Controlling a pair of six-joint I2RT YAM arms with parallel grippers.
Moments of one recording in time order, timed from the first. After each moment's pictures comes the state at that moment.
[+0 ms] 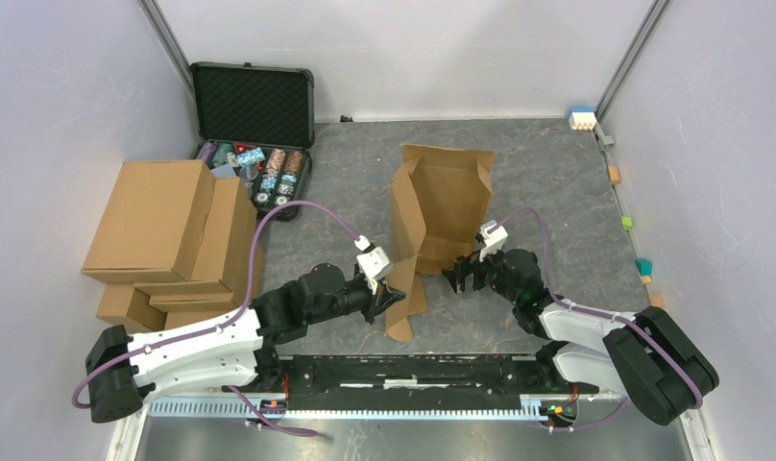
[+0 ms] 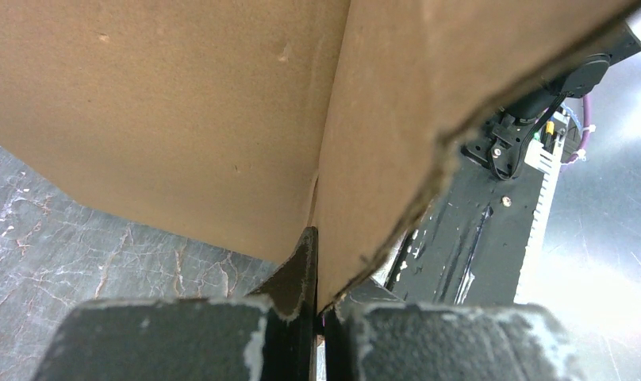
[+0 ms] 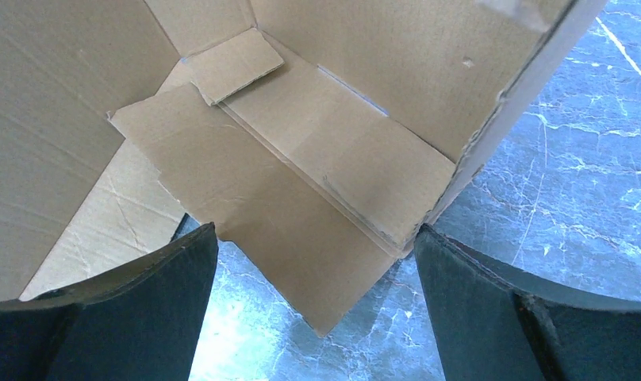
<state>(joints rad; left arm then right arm) -1.11 0.86 0.50 0.05 0.04 -0.19 0.53 1.16 0.16 0.65 -0.14 0.13</state>
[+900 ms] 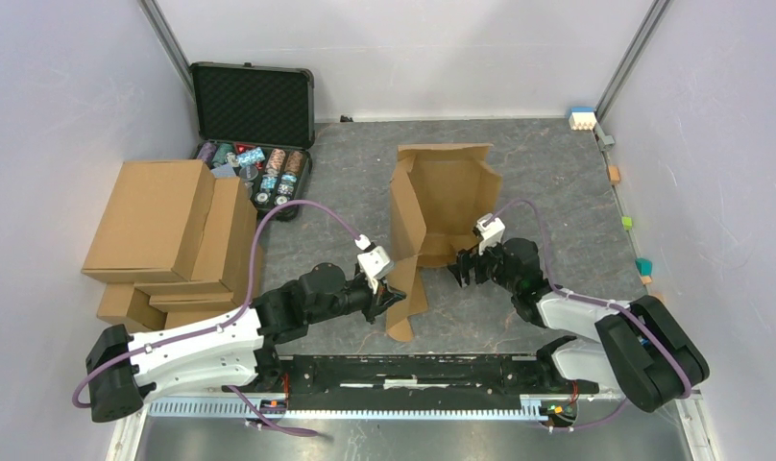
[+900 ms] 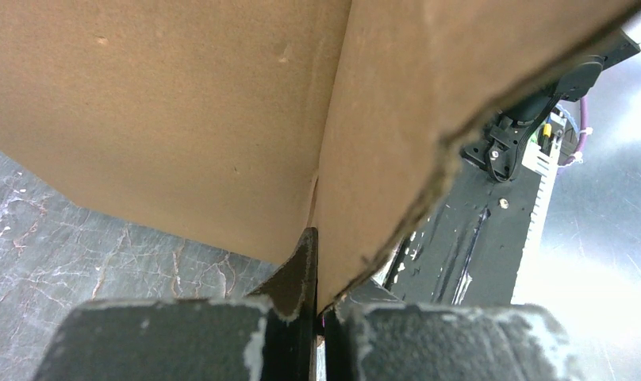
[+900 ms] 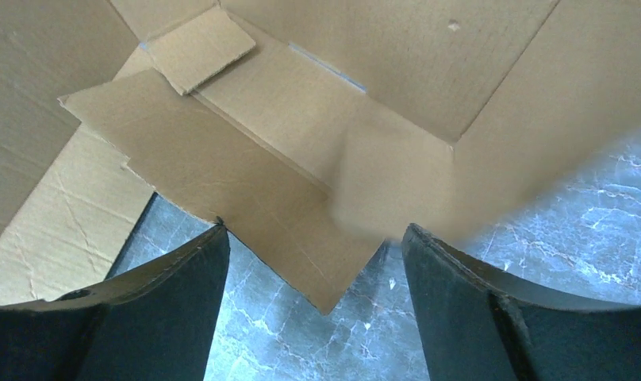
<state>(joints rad) -1.11 0.86 0.51 0.05 0.04 -0.19 0.46 1.23 0.23 0.57 -0.21 0.02</state>
